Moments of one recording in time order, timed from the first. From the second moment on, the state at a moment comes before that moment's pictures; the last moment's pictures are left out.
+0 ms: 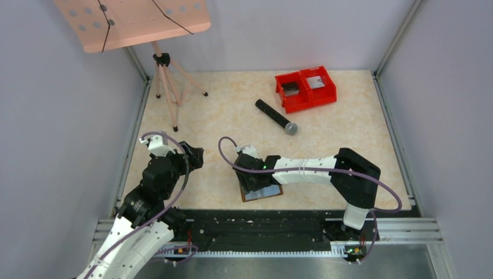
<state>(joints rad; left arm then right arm) -0.53 0.40 0.65 -0.58 -0.38 -0.62 1.17 1.78 1.12 -0.47 0.23 0.68</state>
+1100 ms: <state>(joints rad) -0.53 0.39 0.63 -0.58 -0.38 -0.66 1.17 1.81 1.15 -0.49 0.26 0.69</state>
